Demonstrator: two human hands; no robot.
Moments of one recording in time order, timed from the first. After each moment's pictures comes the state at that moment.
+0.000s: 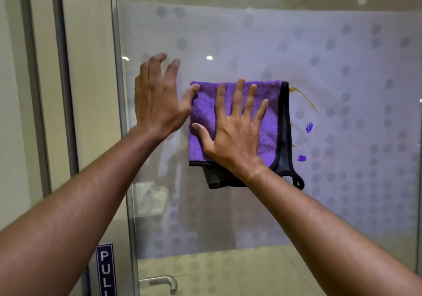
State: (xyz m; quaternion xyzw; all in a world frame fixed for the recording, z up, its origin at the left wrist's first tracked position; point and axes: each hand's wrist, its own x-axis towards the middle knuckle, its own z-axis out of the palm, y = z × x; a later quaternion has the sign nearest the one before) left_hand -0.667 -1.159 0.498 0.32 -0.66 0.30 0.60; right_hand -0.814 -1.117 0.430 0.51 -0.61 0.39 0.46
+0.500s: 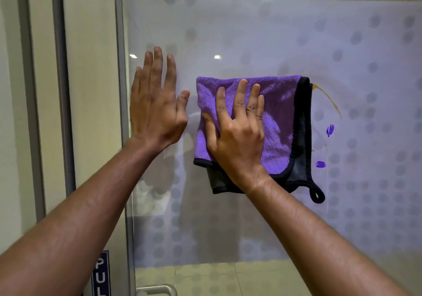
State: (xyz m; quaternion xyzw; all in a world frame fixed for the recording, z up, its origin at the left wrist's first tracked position) left_hand -0.657 -1.192 0.476 0.34 -0.67 0.34 0.57; right_hand -0.809 -1.148 0.425 0.48 -0.50 0.48 0.54
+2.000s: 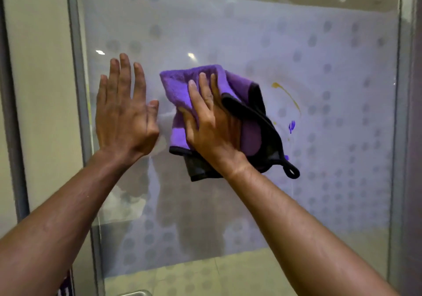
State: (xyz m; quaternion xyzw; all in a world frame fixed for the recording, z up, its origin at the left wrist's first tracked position) left_hand -0.666 -1.186 0.458 0.35 -0.67 0.34 0.56; right_hand -0.829 -1.144 0.437 0.52 -0.40 0.51 0.55
